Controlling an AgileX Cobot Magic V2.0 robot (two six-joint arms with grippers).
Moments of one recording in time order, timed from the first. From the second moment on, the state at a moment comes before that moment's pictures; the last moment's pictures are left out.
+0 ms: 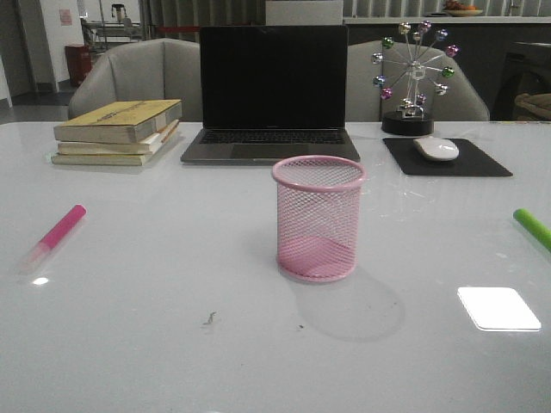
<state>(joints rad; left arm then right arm) -0.12 0.63 -0.69 -0.07 0.79 0.05 0.01 0.73 -0.66 0.09 0.88 -0.01</state>
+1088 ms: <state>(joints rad) -0.55 0.65 -0.69 -0.09 0.75 0.07 -0.08 1.41 -0.92 0.08 0.68 -0.01</state>
